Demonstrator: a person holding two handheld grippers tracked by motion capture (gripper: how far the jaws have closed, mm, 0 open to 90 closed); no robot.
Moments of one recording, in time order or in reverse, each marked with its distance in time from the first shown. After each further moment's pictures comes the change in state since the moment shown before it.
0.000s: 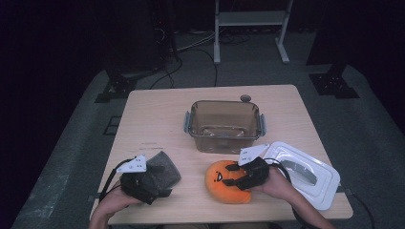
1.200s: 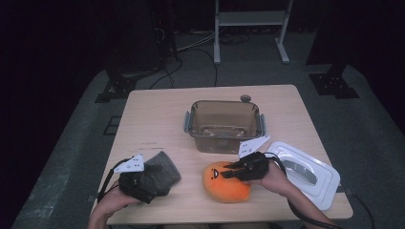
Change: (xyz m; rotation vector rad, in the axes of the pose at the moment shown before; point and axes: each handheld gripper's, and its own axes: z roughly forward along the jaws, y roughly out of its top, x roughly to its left) left arm 0.002 -0.002 -0.004 -0.012 0.018 -0.011; right arm -0.004 0.020 -0.010 -0.026 0.072 0.047
